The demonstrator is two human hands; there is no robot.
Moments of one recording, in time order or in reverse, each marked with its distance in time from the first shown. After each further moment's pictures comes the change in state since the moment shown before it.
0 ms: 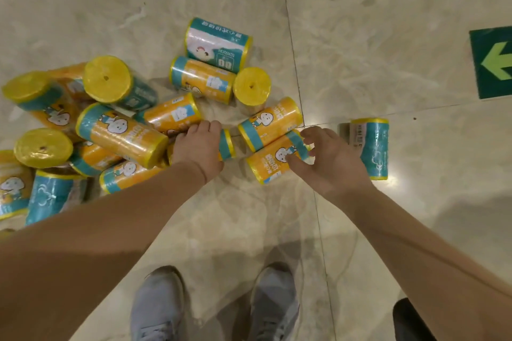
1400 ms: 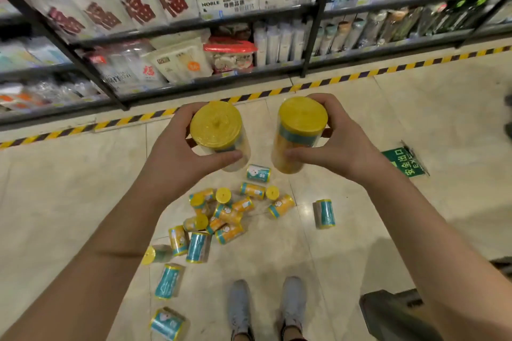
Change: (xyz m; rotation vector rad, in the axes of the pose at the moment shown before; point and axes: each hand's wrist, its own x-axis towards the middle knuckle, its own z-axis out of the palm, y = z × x) left_hand -0.444 -0.020 -0.623 -0.989 0.505 0.292; right_hand -0.289 -0.359 -0.504 0.519 0.206 -0.372
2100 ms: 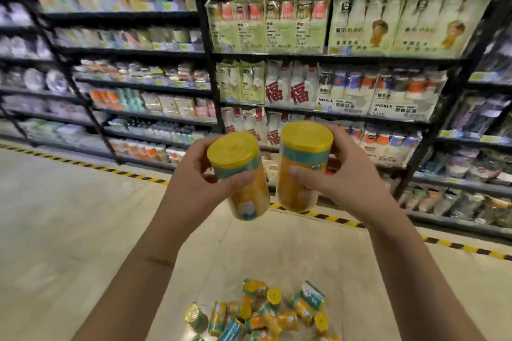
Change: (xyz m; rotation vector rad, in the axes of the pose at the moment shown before) left_hand -0.164 0.203 -0.166 -0.174 0.611 0.128; right_hand -0.055 -0.309 -0.010 0.152 -0.147 -0.587
